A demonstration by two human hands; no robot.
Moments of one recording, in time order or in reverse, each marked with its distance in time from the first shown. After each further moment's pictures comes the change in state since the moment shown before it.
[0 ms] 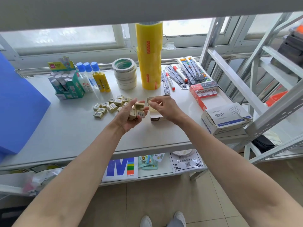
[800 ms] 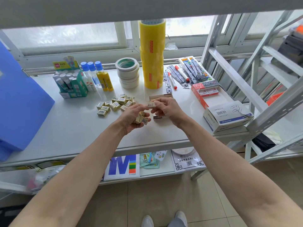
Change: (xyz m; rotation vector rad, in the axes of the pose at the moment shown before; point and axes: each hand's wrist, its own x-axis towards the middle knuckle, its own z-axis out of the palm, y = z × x) left_hand -0.017 -0.006 -0.002 0.418 0.002 0.070; right_hand -0.016 0.000 0.010 0.494 -0.061 0.168
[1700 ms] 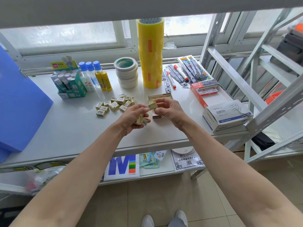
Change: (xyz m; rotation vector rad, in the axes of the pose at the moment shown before) left_hand 0.004 -0.004 0.001 0.077 -0.007 0.022; right_hand -0.008 0.009 -0.007 0.118 0.007 -0.003
